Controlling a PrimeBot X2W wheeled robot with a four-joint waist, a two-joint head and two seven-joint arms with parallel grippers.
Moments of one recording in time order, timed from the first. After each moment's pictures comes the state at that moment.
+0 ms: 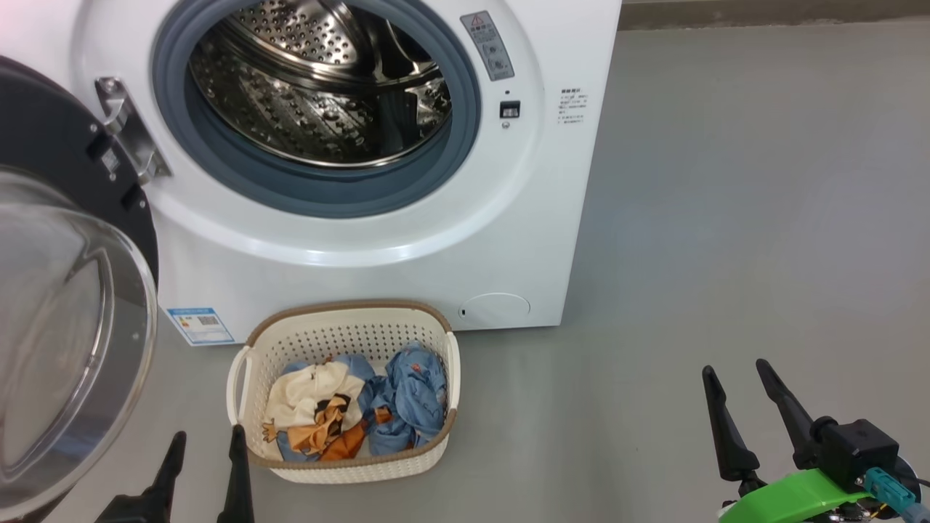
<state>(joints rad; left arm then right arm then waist) 0.08 0.12 -0.09 0.10 -0.27 0.09 -0.20 0.01 -0.07 -0.04 0.10 0.18 0.12 -0.20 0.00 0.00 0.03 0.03</state>
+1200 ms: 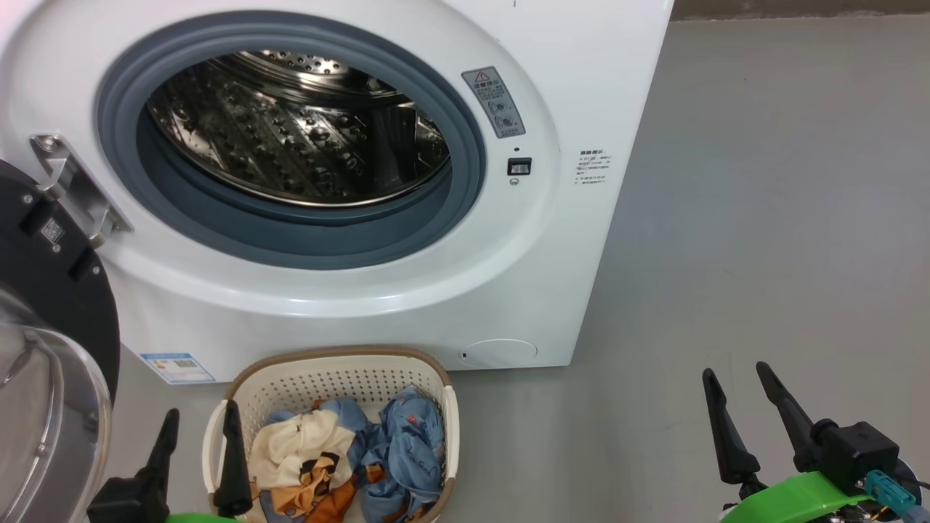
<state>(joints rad) 0.02 0.11 -0.09 0.13 -0.29 0.11 -0.25 0.01 -0.07 -0.04 0.09 0.18 0.12 -0.20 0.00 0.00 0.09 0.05</state>
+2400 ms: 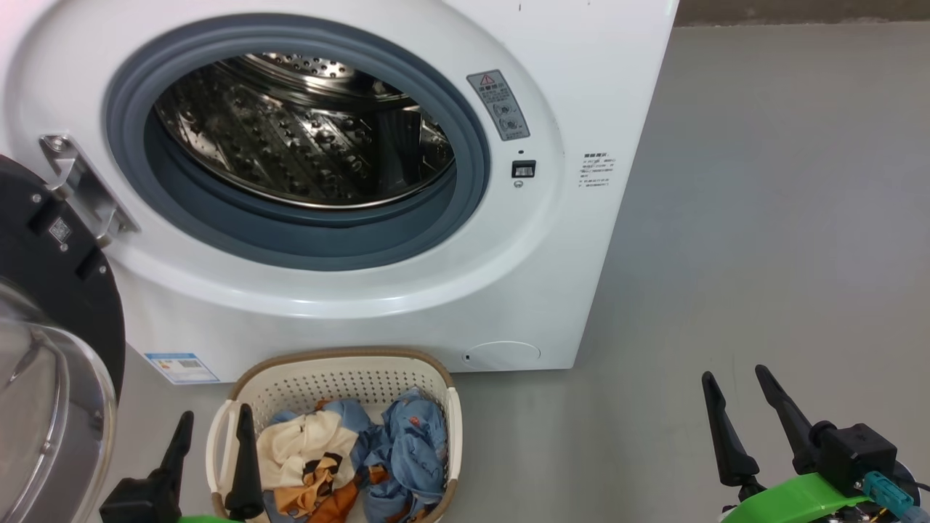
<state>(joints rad) 0.02 0.12 -0.12 0.14 -0.31 0.11 -0.25 0.01 -0.07 -0.04 0.11 0.18 0.12 -0.21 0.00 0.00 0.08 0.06</state>
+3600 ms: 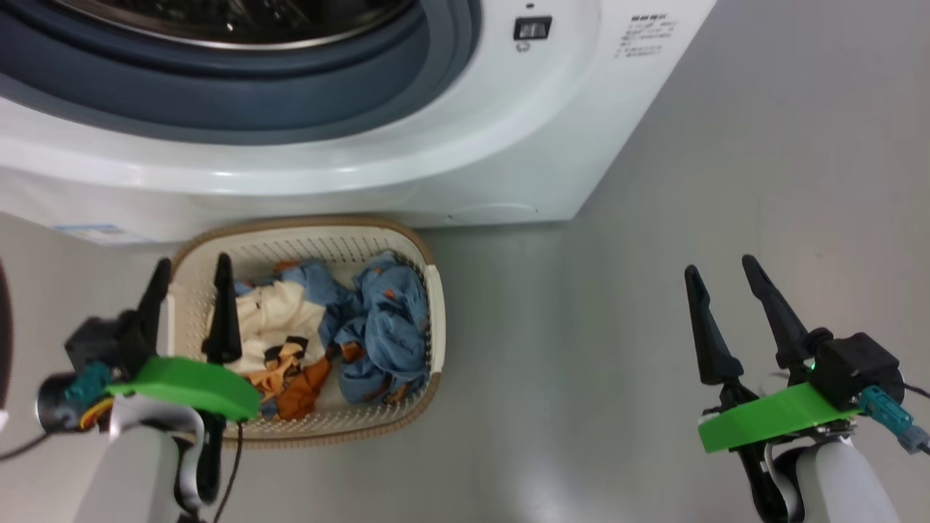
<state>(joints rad) -0.37 0.14 -0.13 0.36 -0.34 0.04 -0.25 -0.19 -0.07 0.00 0.11 0.18 0.12 -0.25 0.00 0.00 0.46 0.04</state>
